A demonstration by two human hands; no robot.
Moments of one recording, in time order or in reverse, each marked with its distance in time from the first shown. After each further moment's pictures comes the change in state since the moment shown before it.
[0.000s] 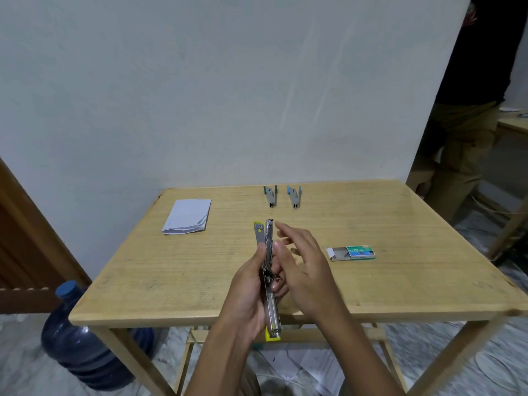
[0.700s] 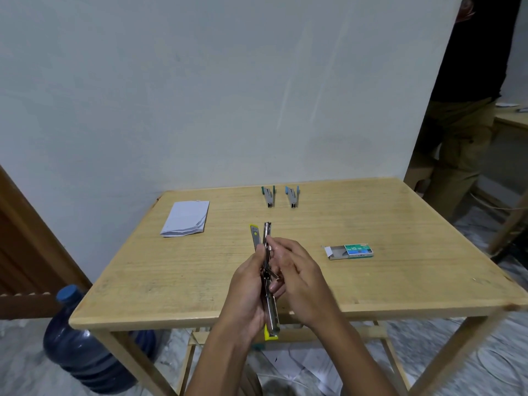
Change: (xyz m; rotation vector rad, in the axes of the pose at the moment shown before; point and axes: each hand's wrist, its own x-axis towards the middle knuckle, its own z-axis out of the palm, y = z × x) left_hand 0.006 -0.005 -0.004 0.109 0.055 0.049; right_hand -0.008 0.010 0.004 0.082 -0.062 0.081
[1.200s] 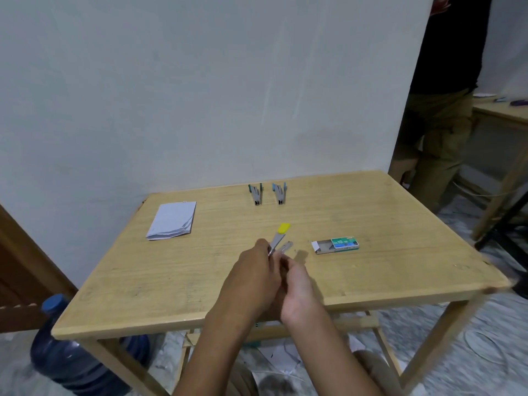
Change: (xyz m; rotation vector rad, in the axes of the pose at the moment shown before) left_hand 0.008 0.005 0.012 1.532 0.064 0.455; right_hand 0.014 -0.015 0.009 1.124 0.337 0.975
